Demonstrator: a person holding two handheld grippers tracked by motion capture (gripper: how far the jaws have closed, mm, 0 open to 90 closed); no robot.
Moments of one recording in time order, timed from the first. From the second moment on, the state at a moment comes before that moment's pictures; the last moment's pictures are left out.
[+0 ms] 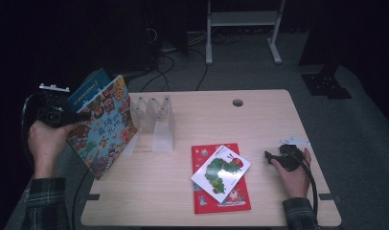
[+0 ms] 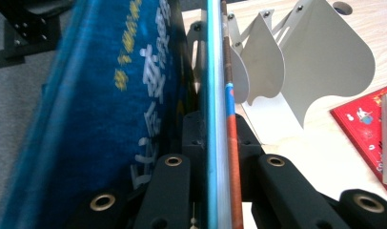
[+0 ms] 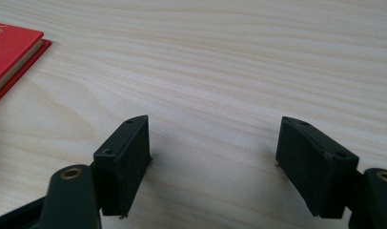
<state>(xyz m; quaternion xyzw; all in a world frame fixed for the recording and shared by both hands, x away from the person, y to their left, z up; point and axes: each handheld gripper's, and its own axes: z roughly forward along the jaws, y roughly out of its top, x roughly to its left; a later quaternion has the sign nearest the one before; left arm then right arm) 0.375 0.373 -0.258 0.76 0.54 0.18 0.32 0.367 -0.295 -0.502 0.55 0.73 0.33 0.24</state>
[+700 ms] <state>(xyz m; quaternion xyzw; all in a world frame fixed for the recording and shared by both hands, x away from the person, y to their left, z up) 0.367 0.378 -0.252 0.77 0.53 0.20 0.30 0.367 -0.295 -0.502 0.55 0.73 0.33 0.24</state>
